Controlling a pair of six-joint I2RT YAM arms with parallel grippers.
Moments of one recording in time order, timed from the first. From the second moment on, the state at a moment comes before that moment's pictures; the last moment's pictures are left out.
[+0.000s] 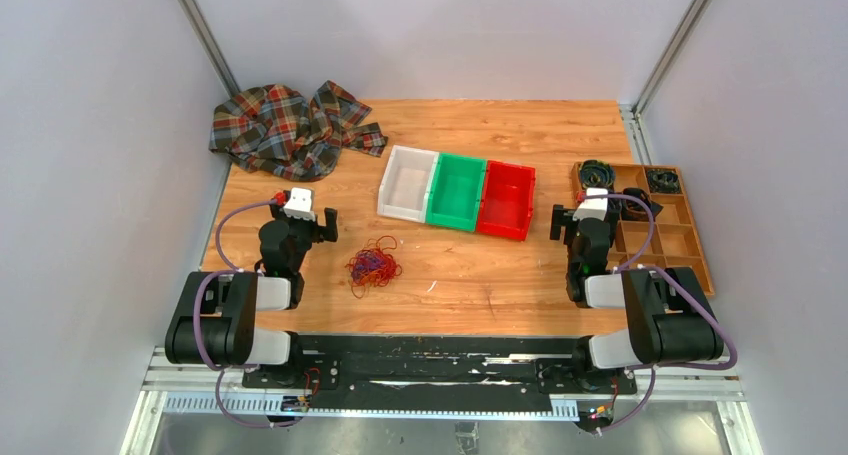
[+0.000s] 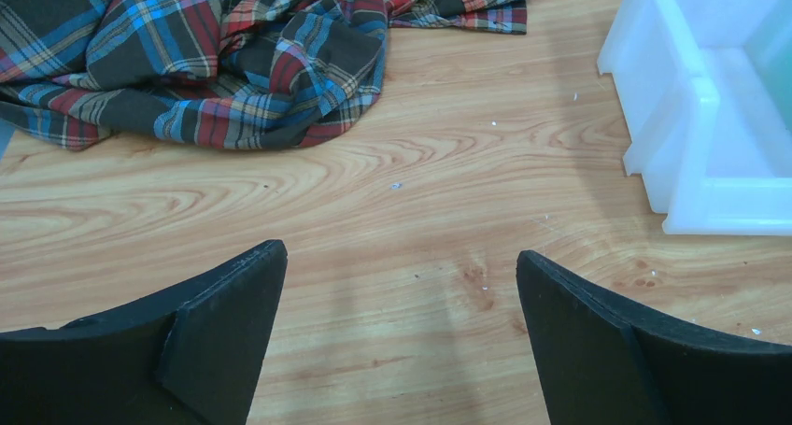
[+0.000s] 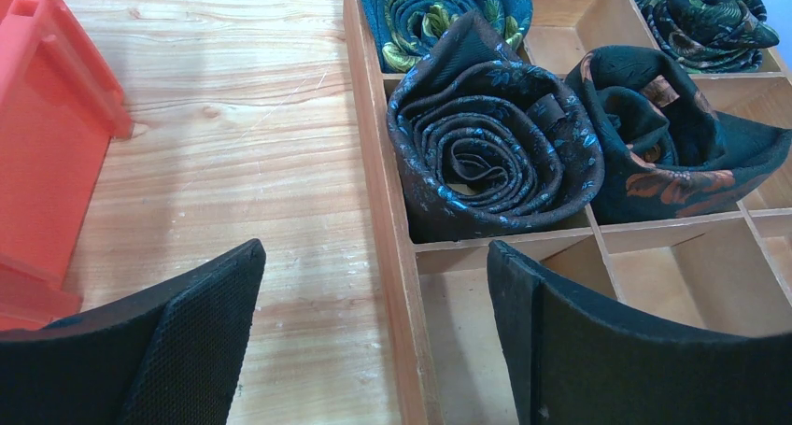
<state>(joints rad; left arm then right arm) -0.01 1.36 0.17 1.07 0.13 0.10 0.08 1.40 0.21 0.93 0.32 -0.10</state>
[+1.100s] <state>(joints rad) 0.01 1.10 0.60 0.22 0.21 0.22 0.08 0.91 0.54 0.24 0.32 0.25</state>
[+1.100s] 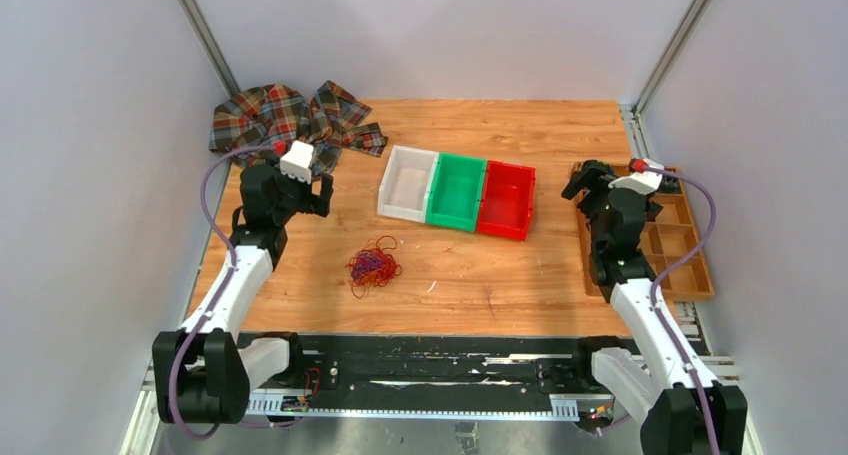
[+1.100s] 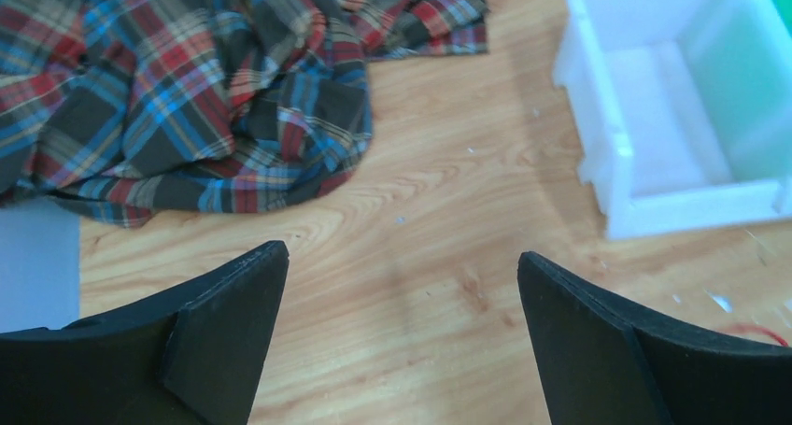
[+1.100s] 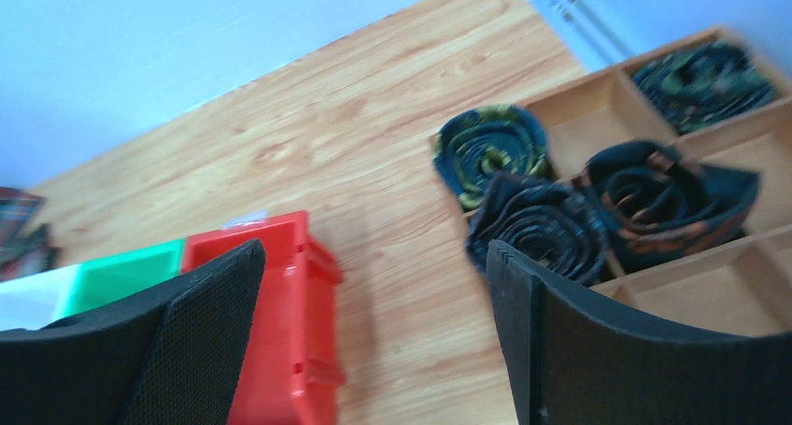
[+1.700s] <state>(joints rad) -0.07 1.40 1.00 -0.63 0.60 0.49 0.54 1.10 0.76 -0.13 0.00 0.40</state>
